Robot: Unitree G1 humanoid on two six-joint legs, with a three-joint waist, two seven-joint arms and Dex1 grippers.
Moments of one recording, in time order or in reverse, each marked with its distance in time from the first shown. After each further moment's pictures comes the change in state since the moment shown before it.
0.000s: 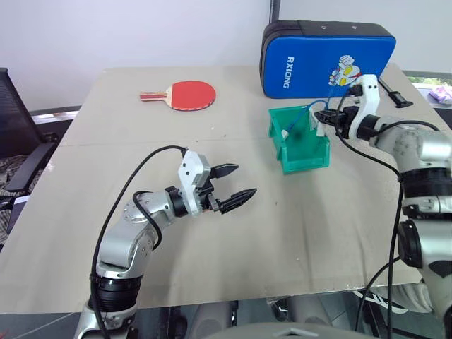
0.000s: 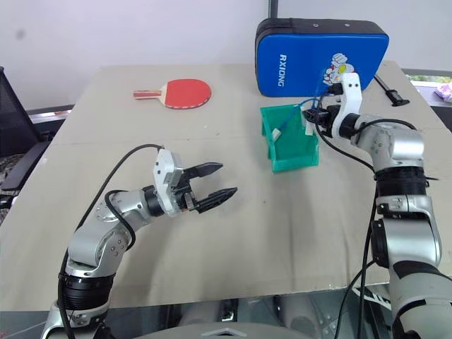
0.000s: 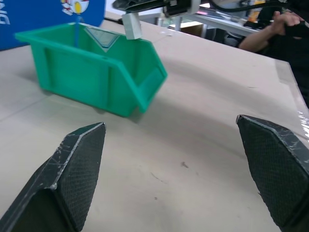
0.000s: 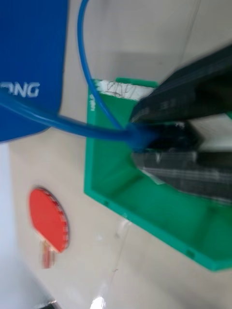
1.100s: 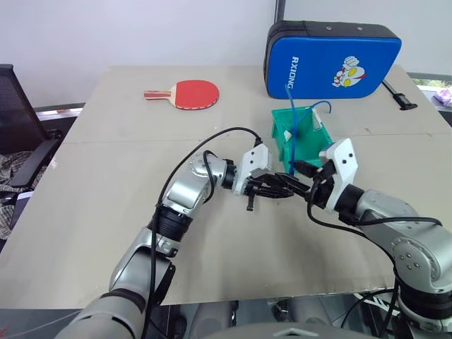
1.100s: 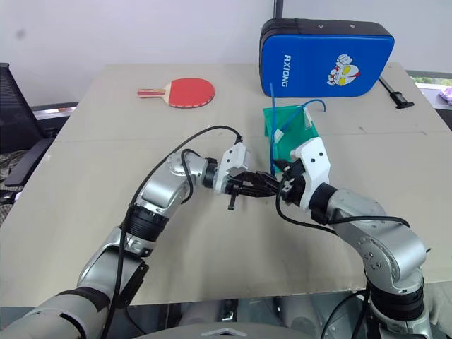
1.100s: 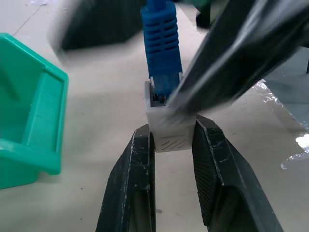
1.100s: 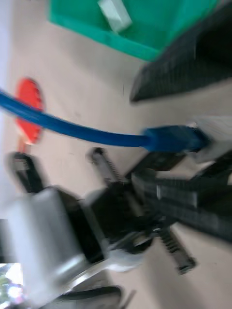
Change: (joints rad) left arm -0.503 -0.109 -0.362 0.587 0.239 -0.241 -0.419; right arm 0.696 0.128 -0.002 -1.300 0.206 0.342 -0.313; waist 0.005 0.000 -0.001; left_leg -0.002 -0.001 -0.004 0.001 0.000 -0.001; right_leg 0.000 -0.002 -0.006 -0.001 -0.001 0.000
